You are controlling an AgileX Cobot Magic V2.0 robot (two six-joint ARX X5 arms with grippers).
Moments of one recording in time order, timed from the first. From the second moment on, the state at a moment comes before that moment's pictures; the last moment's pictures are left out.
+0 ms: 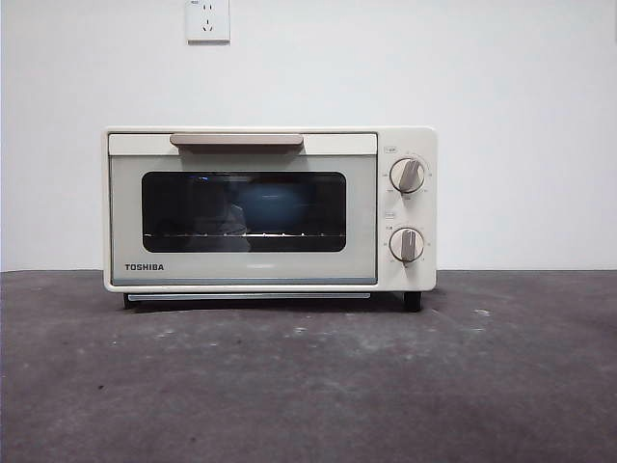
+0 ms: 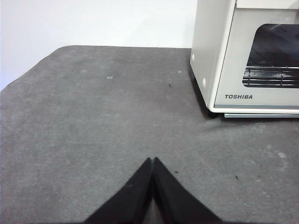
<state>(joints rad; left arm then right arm) 0.07 0.01 0.03 -0.18 0.05 0.00 0.28 0.26 0.44 -0.17 -0.22 -0.02</state>
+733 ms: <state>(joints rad) 0.07 0.01 0.03 -0.18 0.05 0.00 -0.01 0.01 0.02 -0.02 -0.23 -0.06</state>
